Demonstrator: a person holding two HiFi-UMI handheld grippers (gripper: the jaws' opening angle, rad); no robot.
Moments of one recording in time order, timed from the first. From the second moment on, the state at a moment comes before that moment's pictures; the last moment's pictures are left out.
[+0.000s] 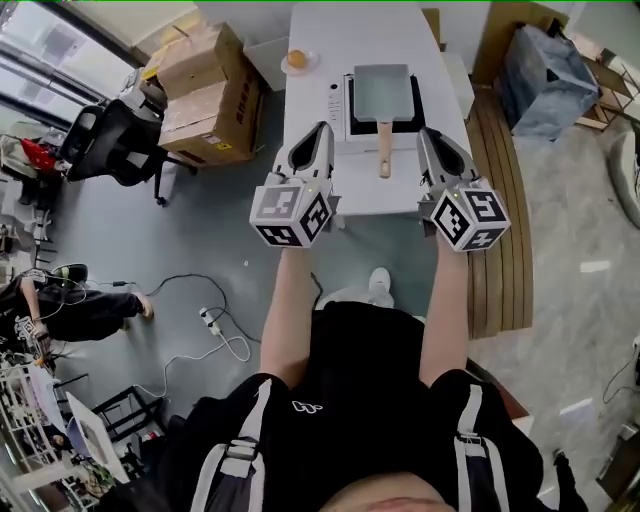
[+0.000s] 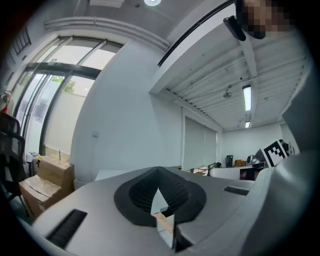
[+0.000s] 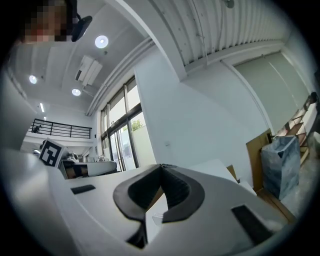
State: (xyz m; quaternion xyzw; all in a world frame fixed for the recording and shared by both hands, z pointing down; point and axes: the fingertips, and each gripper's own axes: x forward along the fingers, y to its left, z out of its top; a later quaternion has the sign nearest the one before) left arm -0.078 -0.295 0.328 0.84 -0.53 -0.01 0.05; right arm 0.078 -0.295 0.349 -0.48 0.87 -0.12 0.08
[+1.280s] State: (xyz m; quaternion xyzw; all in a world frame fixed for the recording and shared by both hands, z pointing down) left arm -0.045 -0.383 0.471 0.85 -0.38 -0.10 0.36; right arm 0.056 -0.369 0.455 -0.41 0.87 -0.27 -0.02
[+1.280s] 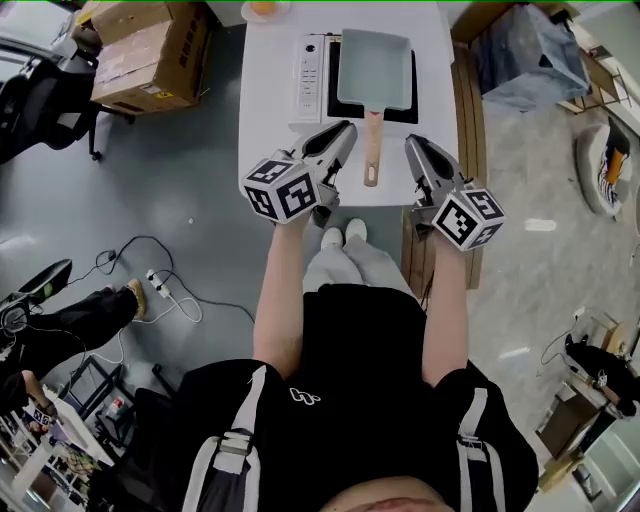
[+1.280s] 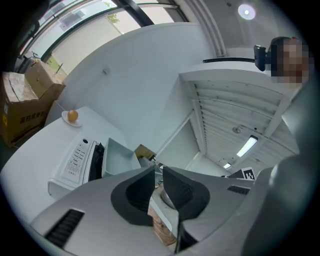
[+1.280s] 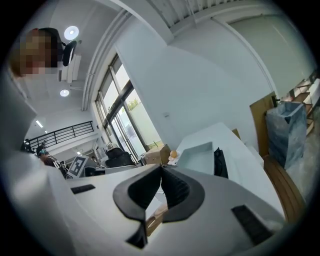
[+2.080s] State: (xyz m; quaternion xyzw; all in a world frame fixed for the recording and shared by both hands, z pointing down) left arm 0.000 -0.344 0.552 0.84 -0.23 0.02 0.49; right arm 0.032 -0.368 0.541 -0.27 0.85 -0.45 -0.06
